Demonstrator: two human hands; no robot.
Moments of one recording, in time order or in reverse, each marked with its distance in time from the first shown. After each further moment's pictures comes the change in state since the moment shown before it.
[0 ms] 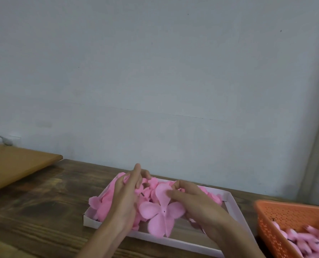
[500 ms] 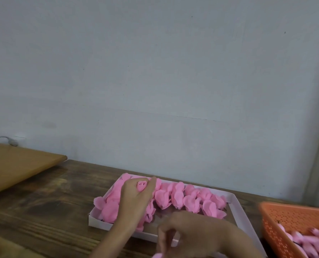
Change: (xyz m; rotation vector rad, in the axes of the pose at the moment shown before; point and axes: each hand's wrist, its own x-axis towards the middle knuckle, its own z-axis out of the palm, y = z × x) left_hand 0.005 -0.014 -0.001 0.604 0.187 0.210; right_hand -0.008 -0.020 0.025 0.322 -0.937 -1.281
